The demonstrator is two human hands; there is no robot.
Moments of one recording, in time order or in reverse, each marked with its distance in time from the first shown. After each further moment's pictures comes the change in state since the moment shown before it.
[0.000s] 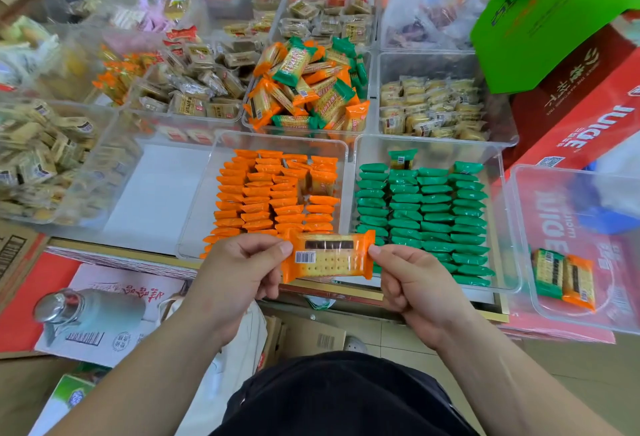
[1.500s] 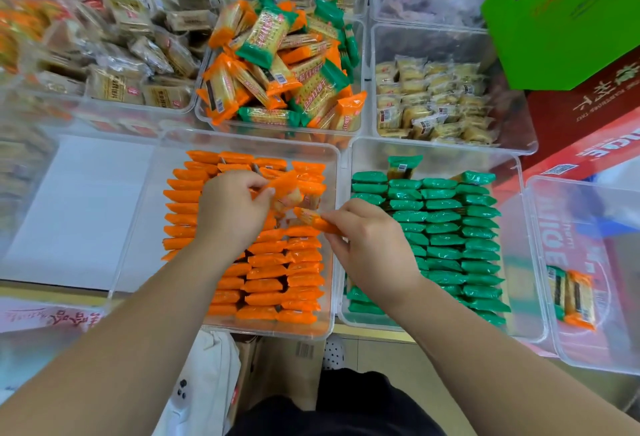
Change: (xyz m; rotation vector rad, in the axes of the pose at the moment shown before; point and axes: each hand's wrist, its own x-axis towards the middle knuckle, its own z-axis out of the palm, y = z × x) left_hand 0.220 -0.011 0.015 0.750 0.217 0.495; right_hand 0.156 -0.012 0.023 -1.273 0.177 -0.933
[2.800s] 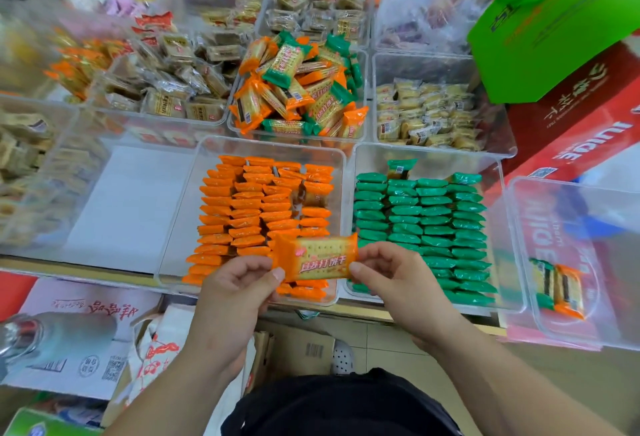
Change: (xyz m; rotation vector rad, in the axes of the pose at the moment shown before) left_hand -0.166 0.038 -0.061 -0.936 -0.068 -0.585; right_hand -0.083 -0.046 -0.057 0.781 -0.209 0.651
